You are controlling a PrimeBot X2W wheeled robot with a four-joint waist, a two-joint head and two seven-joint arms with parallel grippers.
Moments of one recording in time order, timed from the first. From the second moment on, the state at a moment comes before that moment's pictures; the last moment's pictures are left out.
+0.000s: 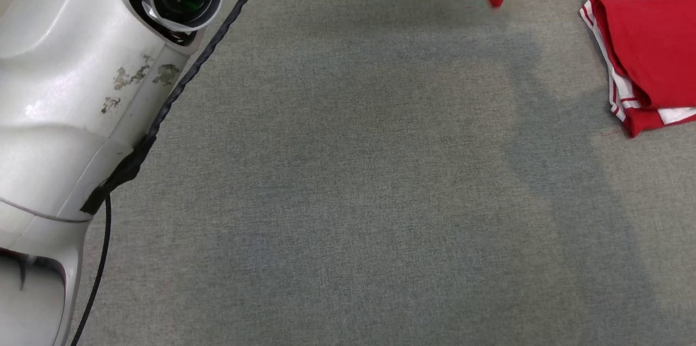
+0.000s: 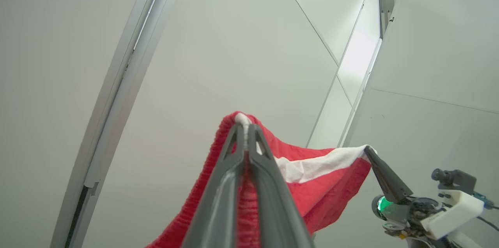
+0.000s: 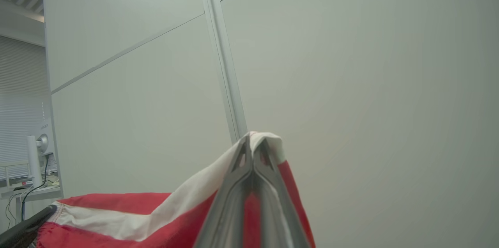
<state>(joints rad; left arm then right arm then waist) -1.34 0.26 -0.78 0.44 -1.30 -0.13 -0.23 -1.15 -0.64 0.46 0.30 1.09 0.13 -0.26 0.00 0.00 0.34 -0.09</state>
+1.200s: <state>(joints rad) -0.10 0.49 -0.85 0.12 -1.06 -0.13 -0.26 0.20 -0.83 0.47 -0.09 1.31 0.13 -0.13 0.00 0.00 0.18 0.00</state>
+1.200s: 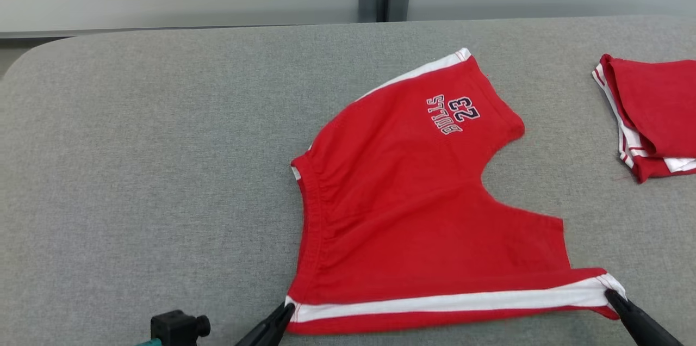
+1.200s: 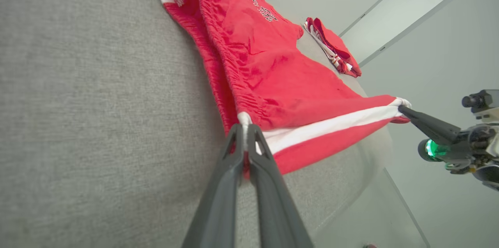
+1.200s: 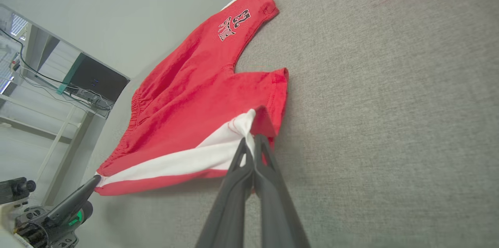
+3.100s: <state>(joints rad) -0.77 0.15 -0.65 0.46 -1.42 -0.13 -0.13 -0.93 -0.69 0.54 0.44 1.17 0.13 0.26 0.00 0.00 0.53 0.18</state>
